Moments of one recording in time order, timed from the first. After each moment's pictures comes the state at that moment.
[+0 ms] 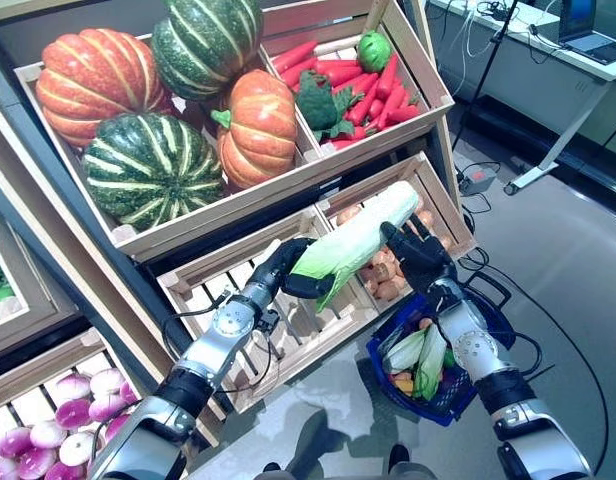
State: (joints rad) left arm -0.41 0.48 -0.41 0.39 -0.28 -0.05 -0.02; right arm -0.41 -0.30 0.20 0.46 1.15 -0.01 0.02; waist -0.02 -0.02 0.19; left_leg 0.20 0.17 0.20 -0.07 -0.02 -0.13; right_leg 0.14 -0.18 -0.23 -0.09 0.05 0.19
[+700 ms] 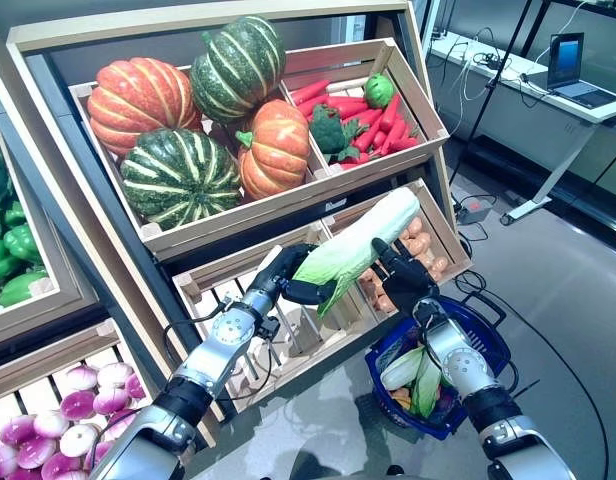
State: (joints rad) left arm -0.36 0.48 -0.42 0.36 -0.28 -0.05 -0.04; right arm -0.34 -0.23 0.21 0.47 1.28 -0.01 0.05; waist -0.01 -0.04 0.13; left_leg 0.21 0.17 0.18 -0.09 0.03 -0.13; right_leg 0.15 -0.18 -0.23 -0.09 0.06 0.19
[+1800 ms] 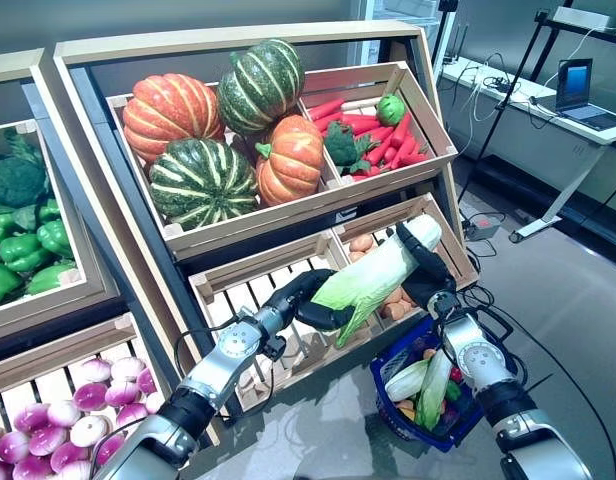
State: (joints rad) left arm -0.32 0.48 -0.49 0.36 -0.32 -0.07 -0.20; right arm -0.37 -0.31 0.21 0.51 1.51 -0.01 0.11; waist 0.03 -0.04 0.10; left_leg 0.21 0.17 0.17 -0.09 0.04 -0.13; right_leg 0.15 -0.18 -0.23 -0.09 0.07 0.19
